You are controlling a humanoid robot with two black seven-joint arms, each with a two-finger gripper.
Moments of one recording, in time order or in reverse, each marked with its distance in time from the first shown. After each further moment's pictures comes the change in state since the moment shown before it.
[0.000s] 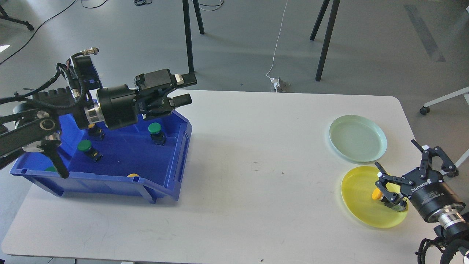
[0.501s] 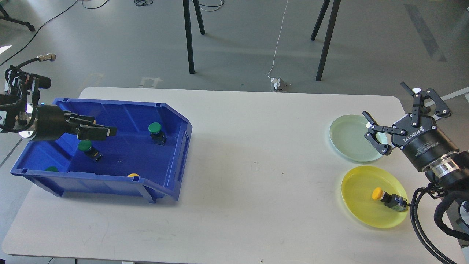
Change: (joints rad) left arm -0.015 -0.007 0.101 0.361 0.748 -0.001 0.000; right arm 0.179 -0.021 -0.051 -0.006 -0.002 0.007 -0.052
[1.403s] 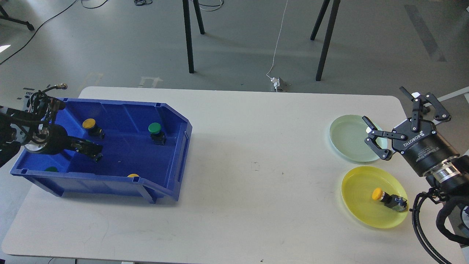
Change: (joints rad) left arm 0.017 -0.243 0.106 0.431 0.037 0.000 0.000; right arm -0.023 -0.011 0.001 0.001 0.001 0.015 0.002
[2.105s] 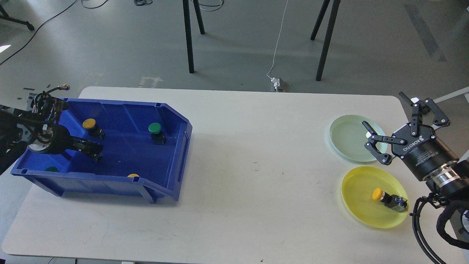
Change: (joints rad) left arm 0.003 -0.067 0.002 0.102 0.008 0.003 0.000; right arm -0.019 0.000 0.000 0.001 0.000 0.000 0.000
